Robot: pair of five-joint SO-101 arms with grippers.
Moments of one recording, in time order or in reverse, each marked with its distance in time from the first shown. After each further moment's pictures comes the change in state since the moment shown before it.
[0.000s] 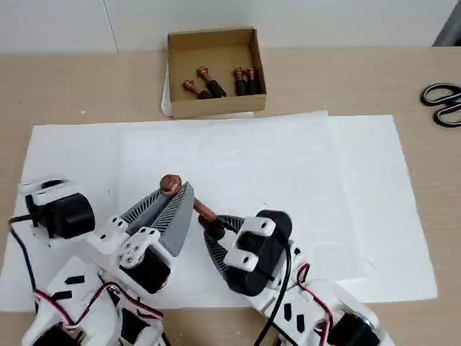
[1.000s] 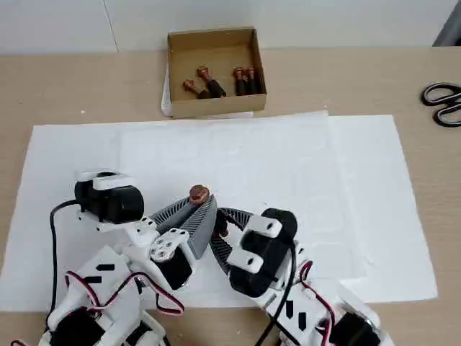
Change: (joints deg) left arm 6.8 0.4 9.6 -1.1 -1.7; right arm 0.7 0.0 0.1 -3.9 2.6
